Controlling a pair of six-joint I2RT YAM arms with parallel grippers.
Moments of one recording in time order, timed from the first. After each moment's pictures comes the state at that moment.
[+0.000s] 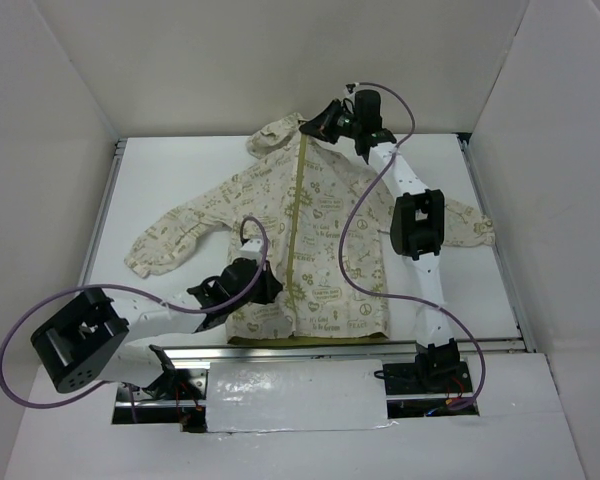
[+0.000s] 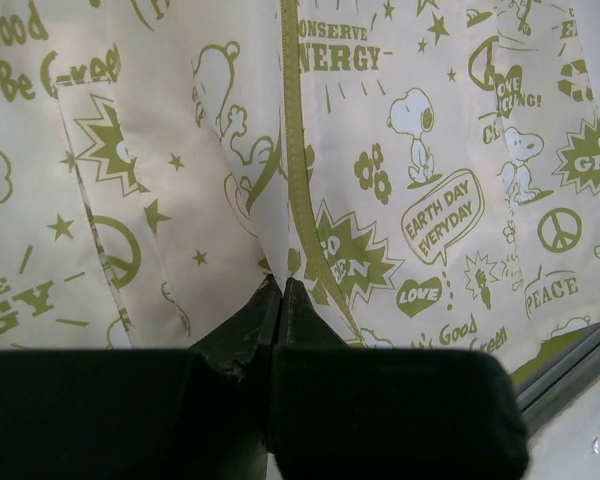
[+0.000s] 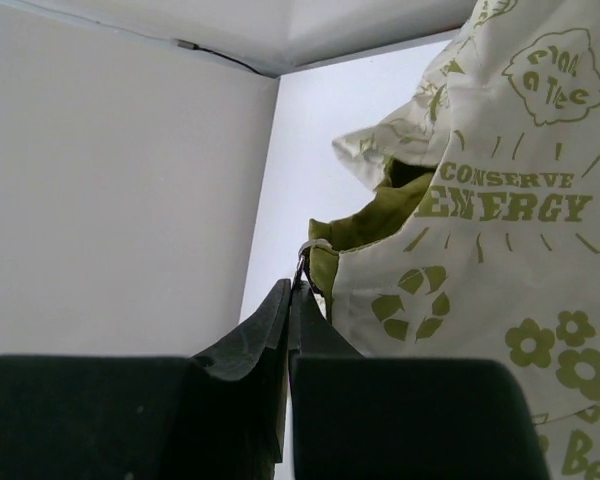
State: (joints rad) left arm -0.83 1.33 0.44 0.32 -0.13 -0.64; right arm 0.21 2.53 2.36 -0.09 -0.65 0.95
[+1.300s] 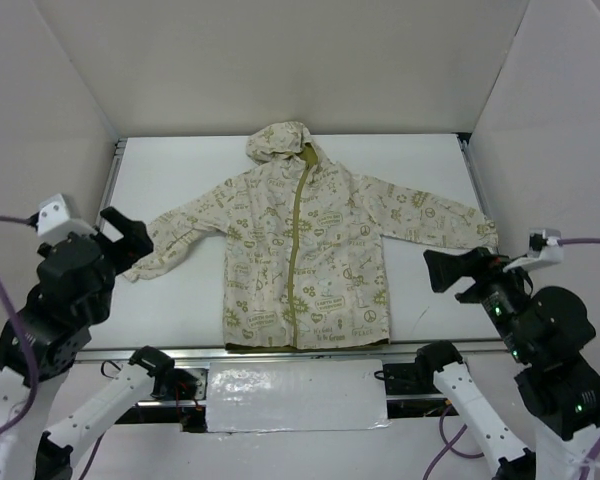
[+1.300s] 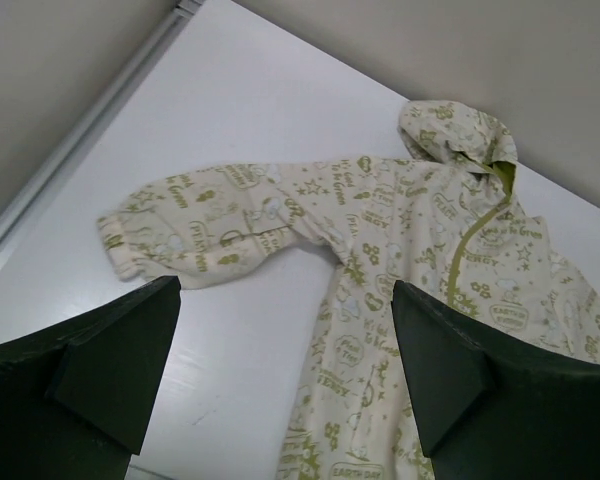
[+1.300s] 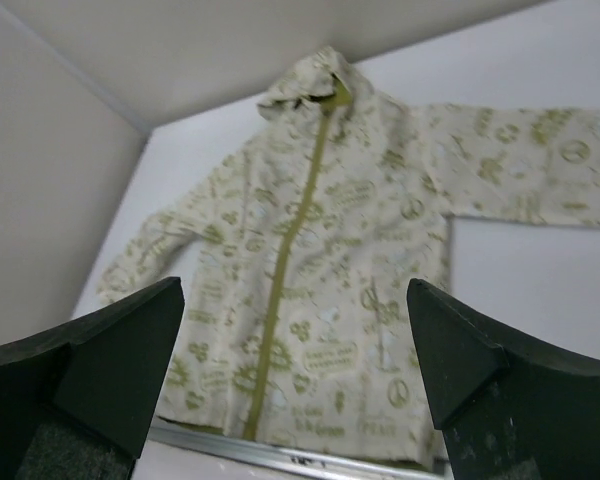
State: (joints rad) left arm -0.43 0.66 1.25 -0.93 -0.66 -0.59; right arm 0.28 0.44 1.24 -0.89 0.06 0.49
